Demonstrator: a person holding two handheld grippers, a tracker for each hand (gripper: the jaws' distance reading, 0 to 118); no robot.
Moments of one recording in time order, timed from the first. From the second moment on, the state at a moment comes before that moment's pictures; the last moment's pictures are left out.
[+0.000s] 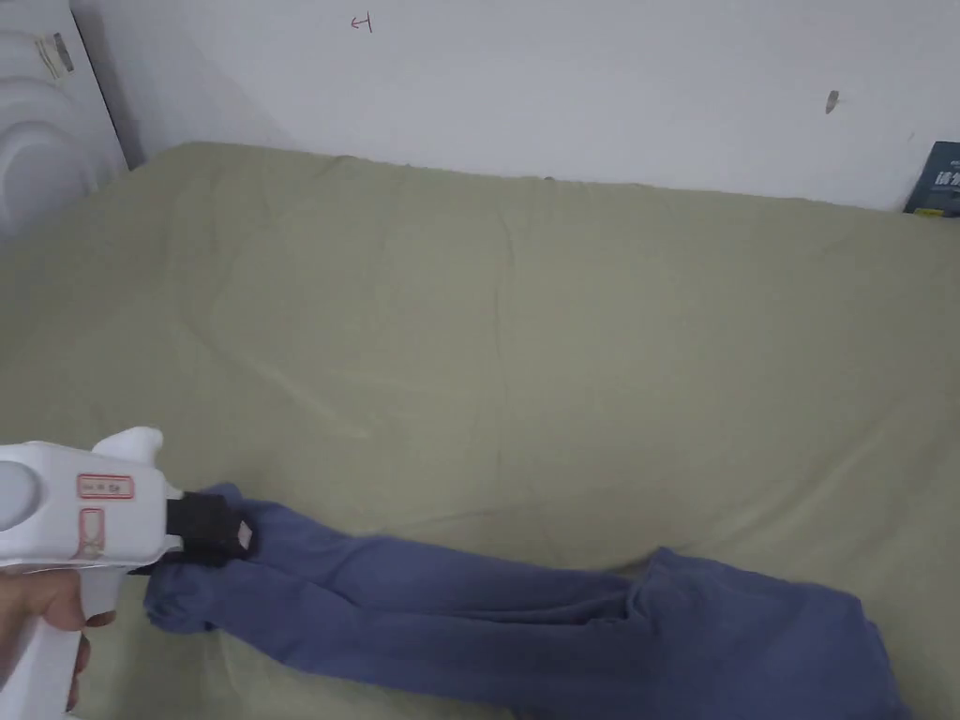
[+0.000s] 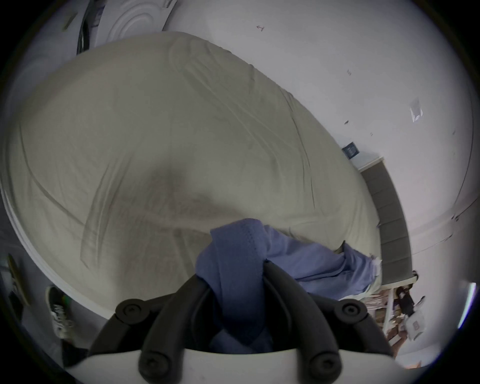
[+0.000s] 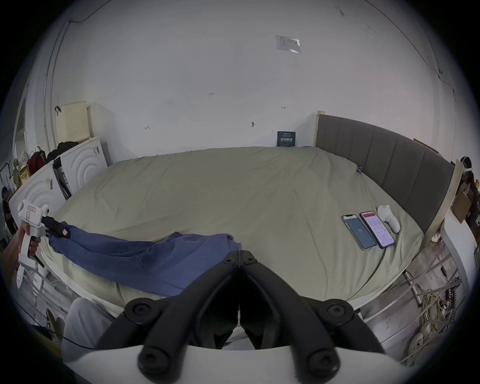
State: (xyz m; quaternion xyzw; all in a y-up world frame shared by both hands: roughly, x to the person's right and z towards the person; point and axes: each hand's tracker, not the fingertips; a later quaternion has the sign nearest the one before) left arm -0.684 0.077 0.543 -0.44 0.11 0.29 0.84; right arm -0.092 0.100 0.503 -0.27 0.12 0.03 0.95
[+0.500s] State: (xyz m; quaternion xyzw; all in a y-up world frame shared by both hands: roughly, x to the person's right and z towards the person) left arm -0.474 0.058 0.425 -0.52 0.11 0.11 0.84; right arm -0.065 0.089 0.514 -0.29 0.13 -0.01 0.95
